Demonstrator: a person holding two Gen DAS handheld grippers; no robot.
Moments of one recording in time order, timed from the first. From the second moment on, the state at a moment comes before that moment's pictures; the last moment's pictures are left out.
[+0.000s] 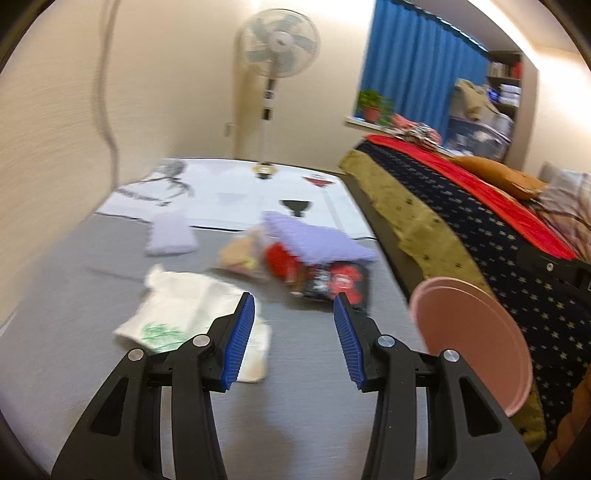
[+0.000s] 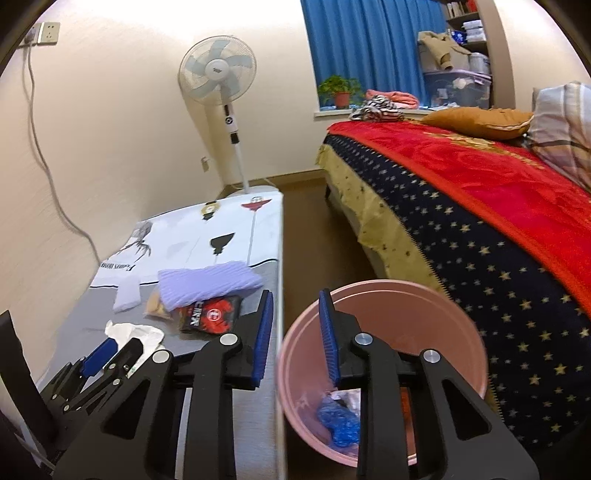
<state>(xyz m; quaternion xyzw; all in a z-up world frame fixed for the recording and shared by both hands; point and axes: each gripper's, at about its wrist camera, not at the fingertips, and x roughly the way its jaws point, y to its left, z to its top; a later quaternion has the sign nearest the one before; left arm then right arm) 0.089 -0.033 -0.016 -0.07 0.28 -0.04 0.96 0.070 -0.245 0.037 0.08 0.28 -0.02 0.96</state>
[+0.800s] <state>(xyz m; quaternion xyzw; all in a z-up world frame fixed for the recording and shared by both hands) 0.102 0.033 -0.054 -0.15 0.35 0.10 0.92 0.139 -0.196 -0.019 0.10 0.34 0.04 0.94</state>
